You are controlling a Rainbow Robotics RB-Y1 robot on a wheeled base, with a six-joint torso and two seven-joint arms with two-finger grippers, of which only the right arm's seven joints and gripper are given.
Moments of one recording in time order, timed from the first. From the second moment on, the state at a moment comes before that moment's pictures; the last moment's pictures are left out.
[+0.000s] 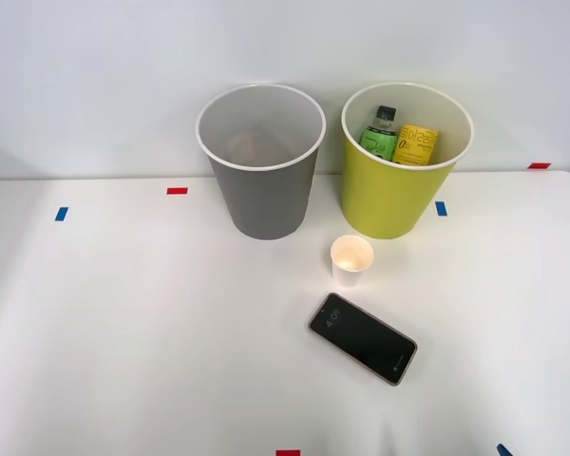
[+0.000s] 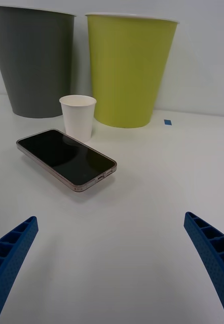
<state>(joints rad) 1.01 -0.33 0.42 -1.82 -0.16 -0.79 1.81</state>
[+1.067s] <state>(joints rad) 1.01 -0.33 0.42 -1.82 -0.16 -0.79 1.81</state>
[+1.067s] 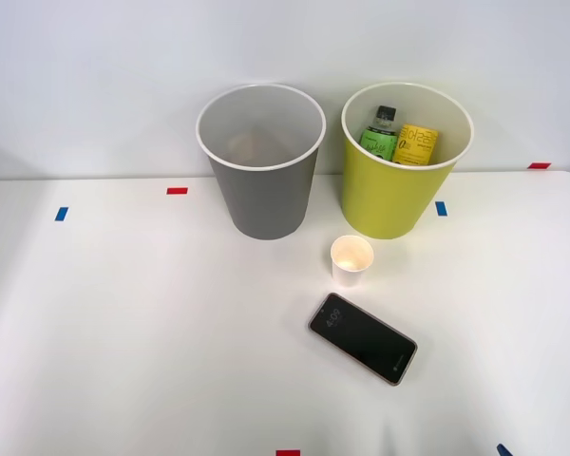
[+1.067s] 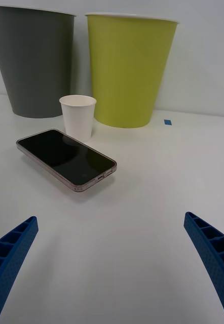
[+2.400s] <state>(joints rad) 1.01 -0.33 0.42 -1.82 -0.16 -0.79 1.81</state>
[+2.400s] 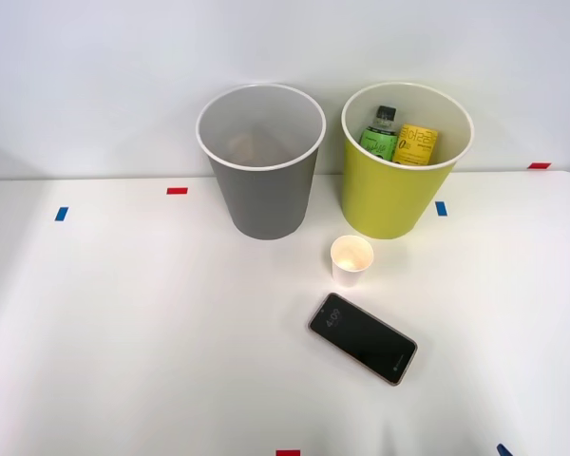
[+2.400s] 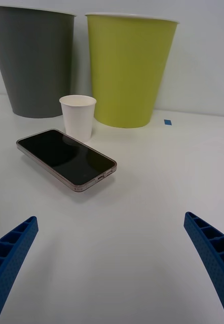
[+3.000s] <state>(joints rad) 1.01 -0.33 0.42 -1.82 -0.16 -0.79 1.81</state>
